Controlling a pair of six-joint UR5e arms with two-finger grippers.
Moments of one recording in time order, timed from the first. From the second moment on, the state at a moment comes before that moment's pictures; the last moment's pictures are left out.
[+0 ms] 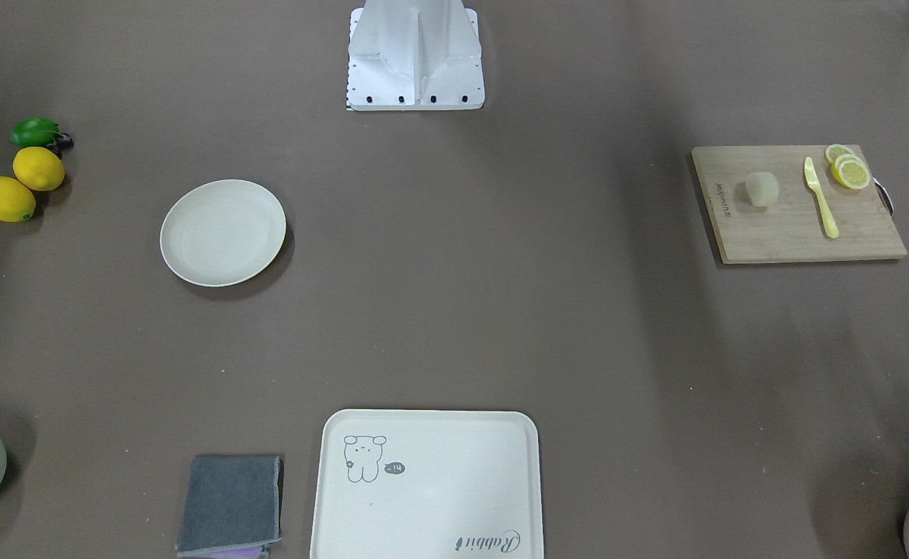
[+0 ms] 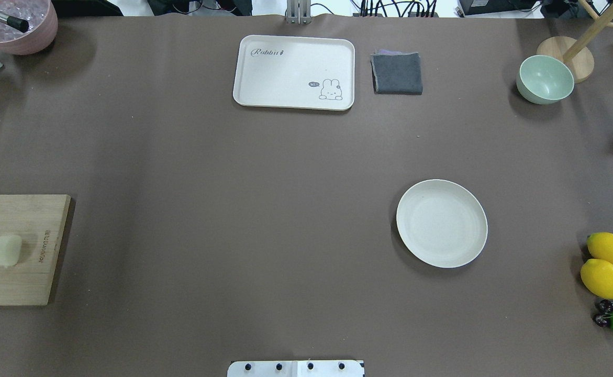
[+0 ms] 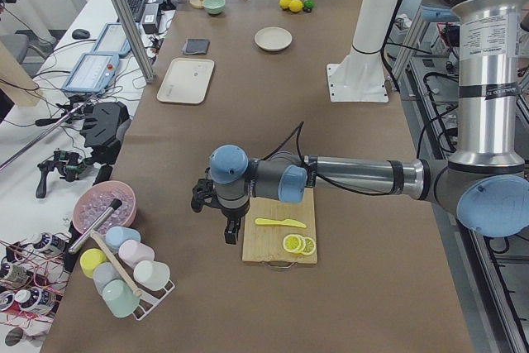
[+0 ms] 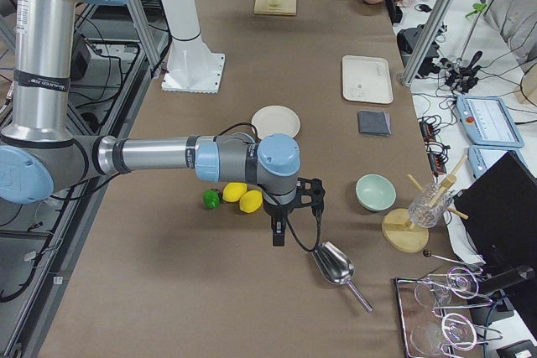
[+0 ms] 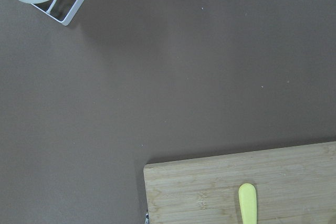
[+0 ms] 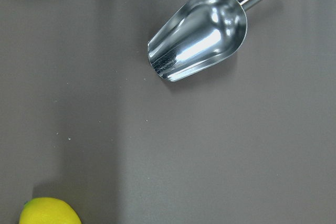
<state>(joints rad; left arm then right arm) -1.49 -1.49 -1.69 -1.67 -2.35 -0.03 1.61 -1.74 1.83 -1.65 2.29 -0.06</state>
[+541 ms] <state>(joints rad) -1.49 -1.48 -1.70 -1.67 -2.36 -0.03 1.61 -1.74 1.83 -1.65 2.29 -0.06</state>
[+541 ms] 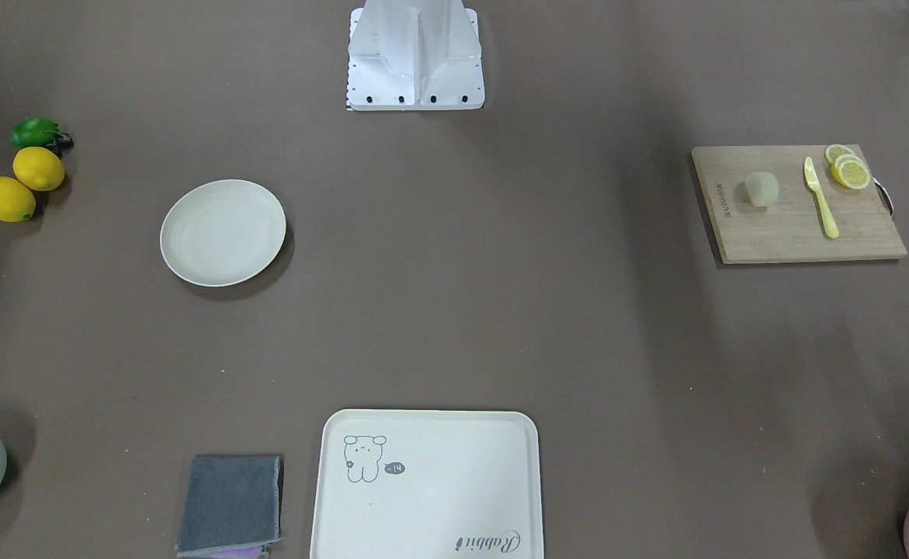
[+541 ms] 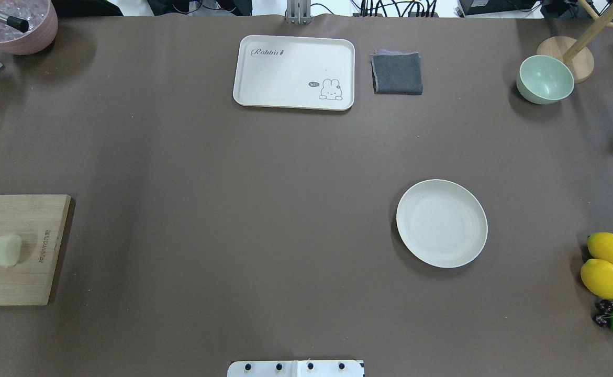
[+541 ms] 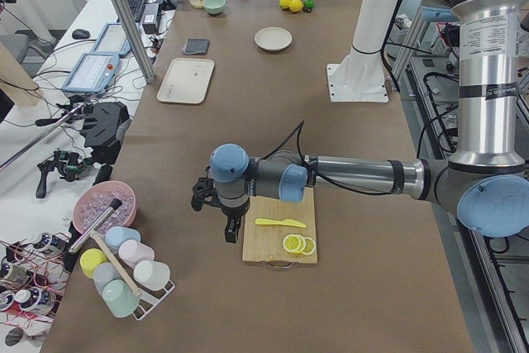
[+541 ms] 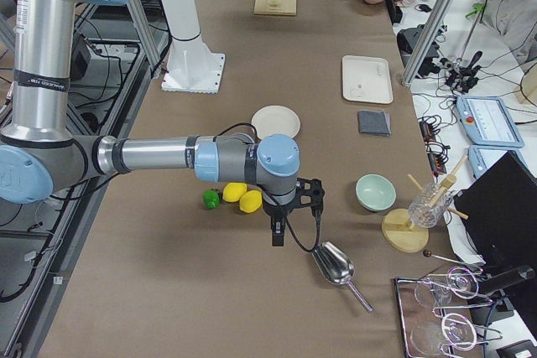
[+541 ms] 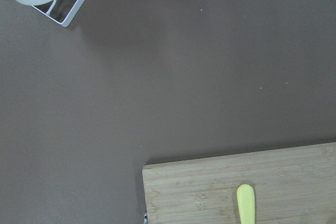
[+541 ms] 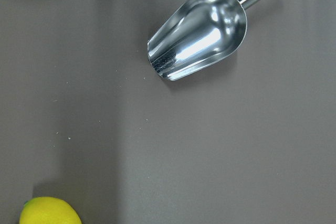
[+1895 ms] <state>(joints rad) -1.50 -1.49 -1.74 -2.06 -2.48 -0.07 1.54 -1.69 1.98 -1.63 2.33 0.13</state>
